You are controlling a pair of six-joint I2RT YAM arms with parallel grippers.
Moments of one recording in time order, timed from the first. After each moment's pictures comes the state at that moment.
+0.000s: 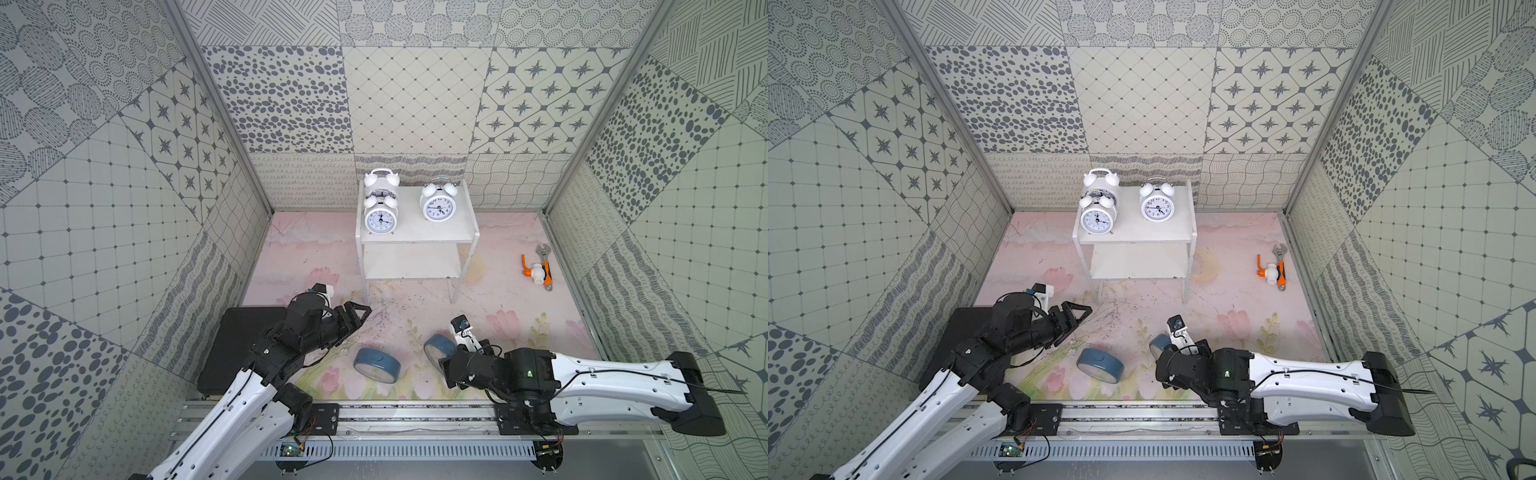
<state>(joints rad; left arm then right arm) -0.51 0.63 0.59 -0.55 0.29 -1.06 1.40 1.00 0.74 -0.84 0.51 0.87</state>
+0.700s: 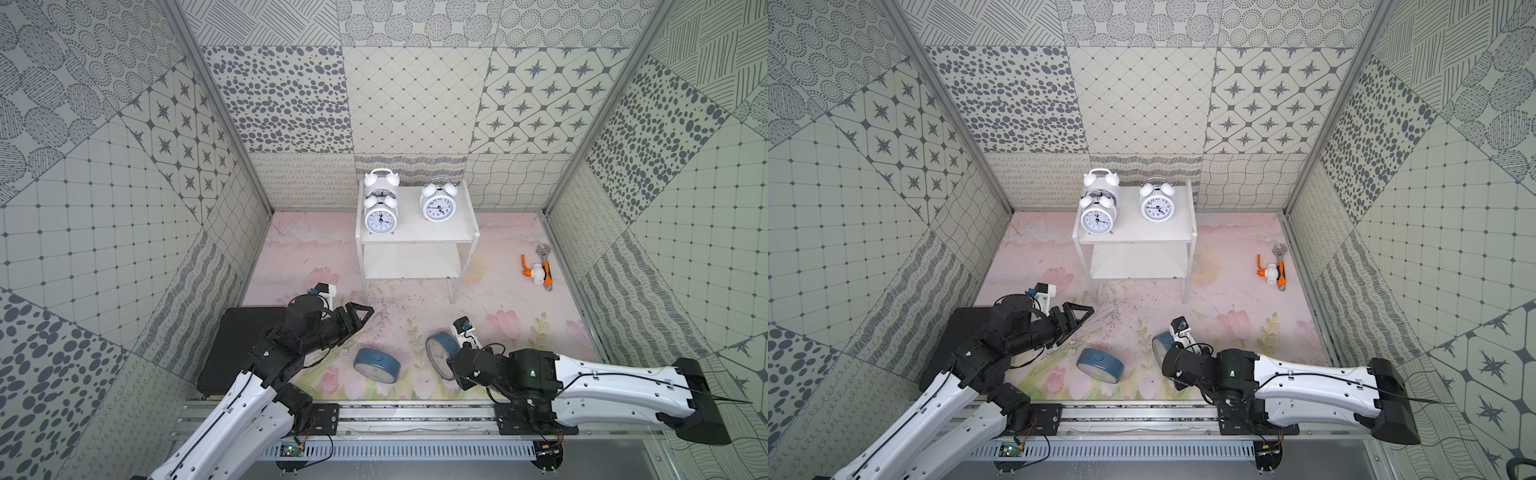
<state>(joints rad) -0.51 0.61 0.57 -0.50 0.34 -1.05 1.35 0.92 0.65 -0.77 0.43 0.85</state>
